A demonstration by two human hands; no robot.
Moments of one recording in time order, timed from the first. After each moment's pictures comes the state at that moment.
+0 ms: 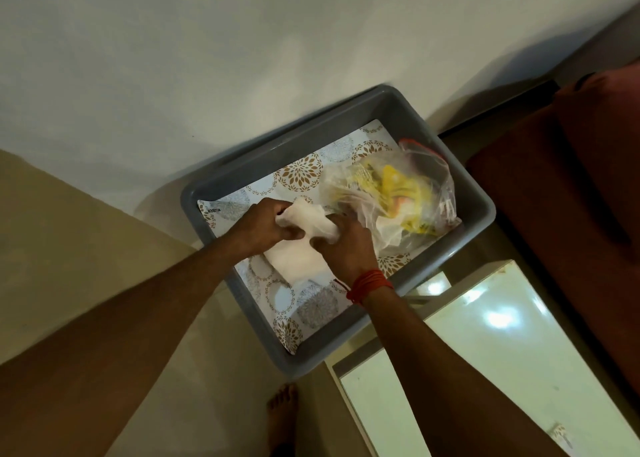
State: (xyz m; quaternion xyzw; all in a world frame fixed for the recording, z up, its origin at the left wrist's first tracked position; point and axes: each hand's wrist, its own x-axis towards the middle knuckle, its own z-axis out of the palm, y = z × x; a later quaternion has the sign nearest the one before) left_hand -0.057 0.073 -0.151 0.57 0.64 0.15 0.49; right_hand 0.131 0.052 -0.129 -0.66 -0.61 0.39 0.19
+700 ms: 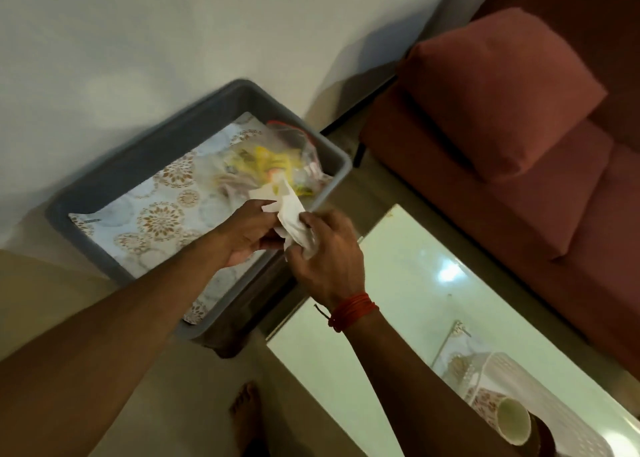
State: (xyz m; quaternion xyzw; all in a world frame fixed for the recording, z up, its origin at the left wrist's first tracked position) left_hand 0.122 0.018 -0.073 0.40 0.50 0.23 0.74; right_hand 0.271 -0.074 -0.047 -0.70 -0.64 0.15 0.26
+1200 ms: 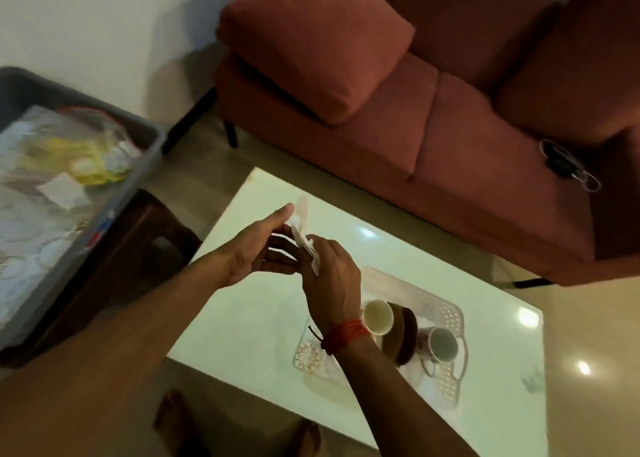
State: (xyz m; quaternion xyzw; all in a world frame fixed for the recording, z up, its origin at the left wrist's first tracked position) left_hand 0.376 -0.142 -0.037 0.45 0.39 0.03 0.80; right_hand 0.477 -0.278 -0.031 -0.84 -0.47 0.08 0.26
